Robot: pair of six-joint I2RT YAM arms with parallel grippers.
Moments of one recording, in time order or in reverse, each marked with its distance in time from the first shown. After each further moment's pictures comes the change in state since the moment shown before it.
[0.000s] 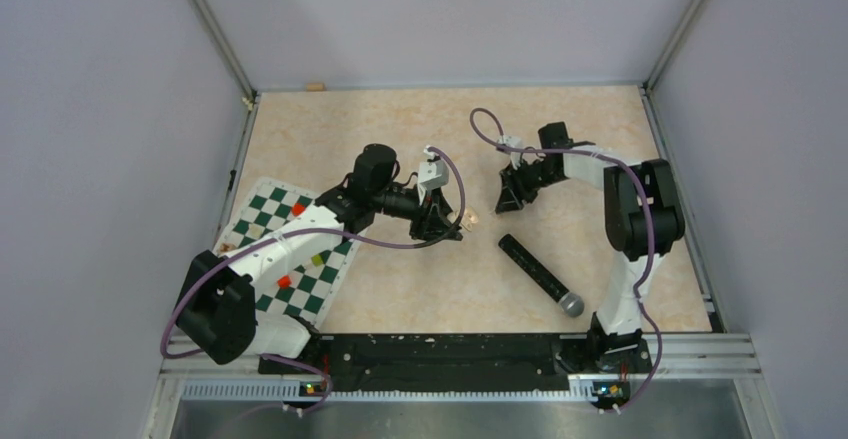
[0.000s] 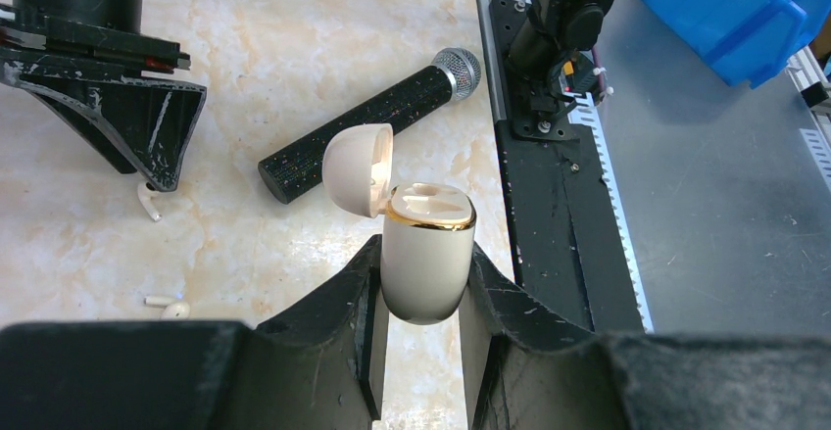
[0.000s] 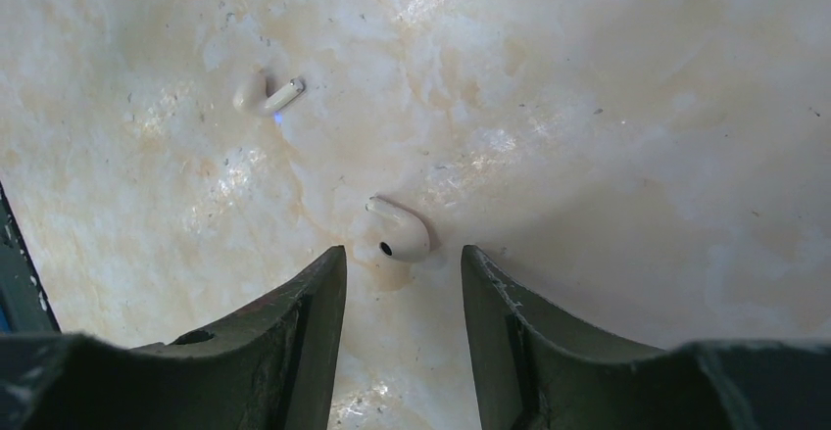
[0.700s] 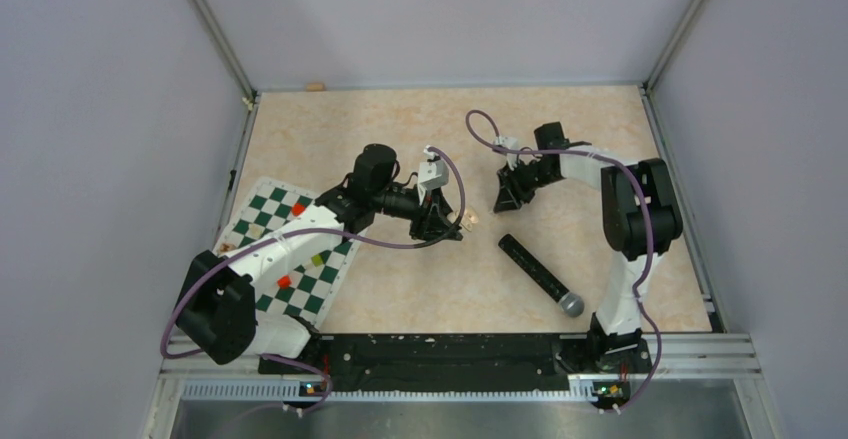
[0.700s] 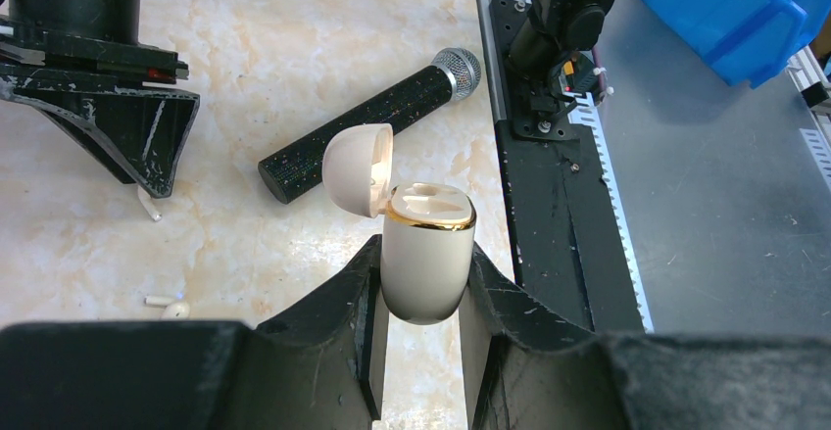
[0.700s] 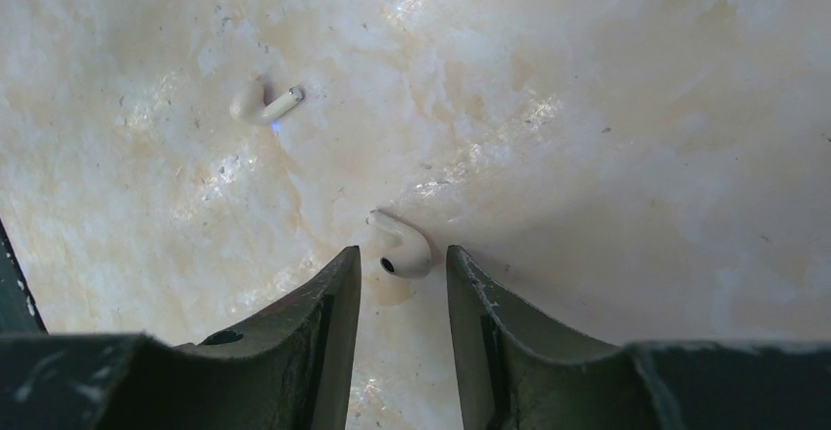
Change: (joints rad) left arm 0.000 0.000 0.000 0.000 0.000 0.000; right arm 0.021 0.009 0.004 0.012 0.019 0.003
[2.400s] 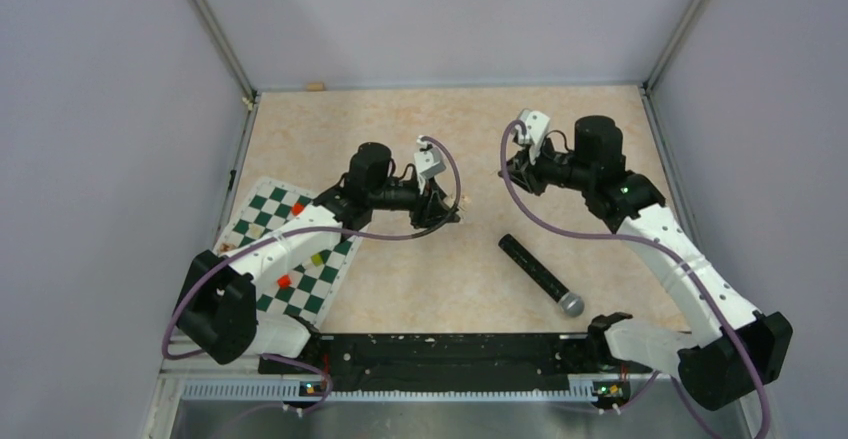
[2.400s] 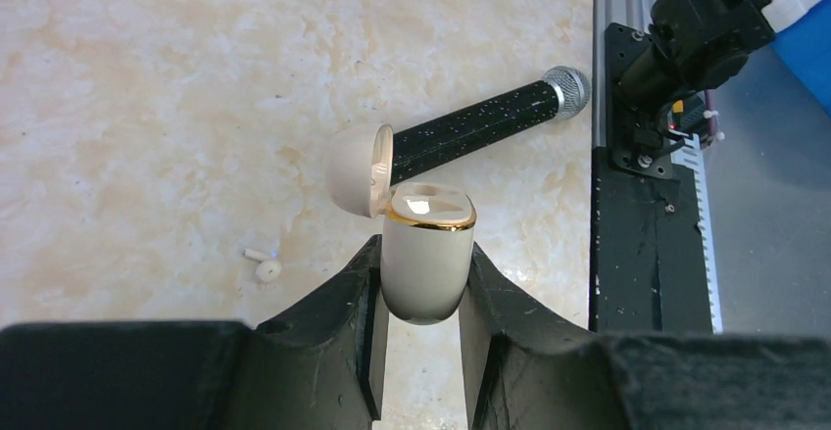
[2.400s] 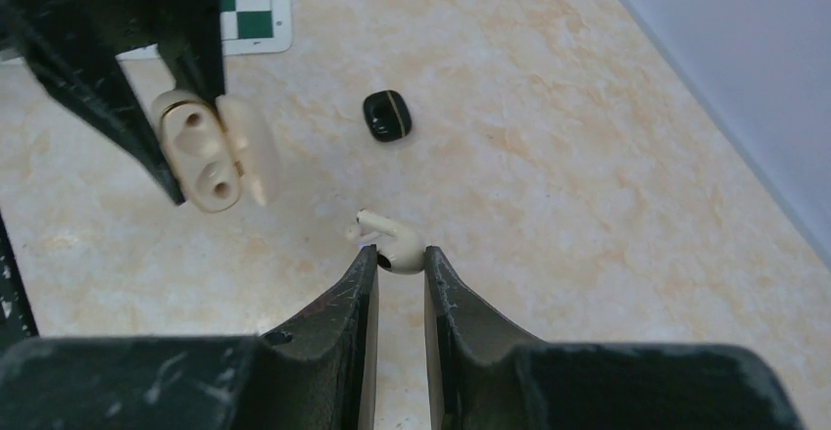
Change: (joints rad) left arm 0.026 0.000 -0.014 0.062 -0.196 -0.051; right arm 0.166 -0.821 -0.134 0.103 0.226 0.094
